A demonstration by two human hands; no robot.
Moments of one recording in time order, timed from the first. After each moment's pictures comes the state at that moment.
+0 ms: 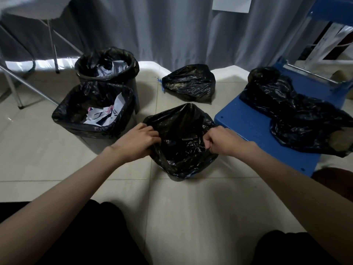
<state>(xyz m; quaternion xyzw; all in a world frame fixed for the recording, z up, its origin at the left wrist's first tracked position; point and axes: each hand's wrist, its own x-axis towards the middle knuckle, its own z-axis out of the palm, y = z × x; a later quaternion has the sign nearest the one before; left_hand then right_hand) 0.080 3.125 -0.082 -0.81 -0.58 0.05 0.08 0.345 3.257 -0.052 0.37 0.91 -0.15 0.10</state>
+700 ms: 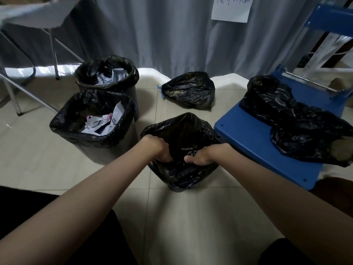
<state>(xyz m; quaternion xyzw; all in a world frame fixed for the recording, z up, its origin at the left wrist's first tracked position) 0.146 3.183 -0.048 -0.61 -0.71 0.30 -0.19 0.295 3.248 -0.056 0.44 0.80 -0.22 0.35</state>
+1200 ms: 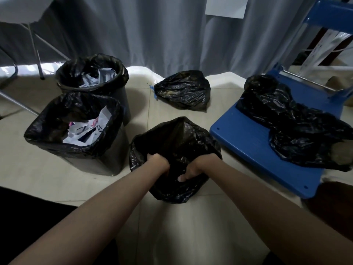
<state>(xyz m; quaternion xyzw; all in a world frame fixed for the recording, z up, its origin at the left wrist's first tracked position) 0.159 3.228 -0.121 -0.56 -0.69 0.37 -0.27 0.277 3.281 -0.120 0.40 0.79 -0.22 0.42</state>
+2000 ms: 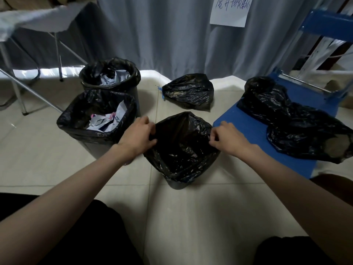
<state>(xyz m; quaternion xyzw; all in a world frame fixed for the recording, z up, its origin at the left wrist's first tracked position) 0.093 3.139 -0.054 -0.65 -0.76 -0.08 -0.03 0.357 3.263 -0.040 0.44 0.89 -0.13 0.00</state>
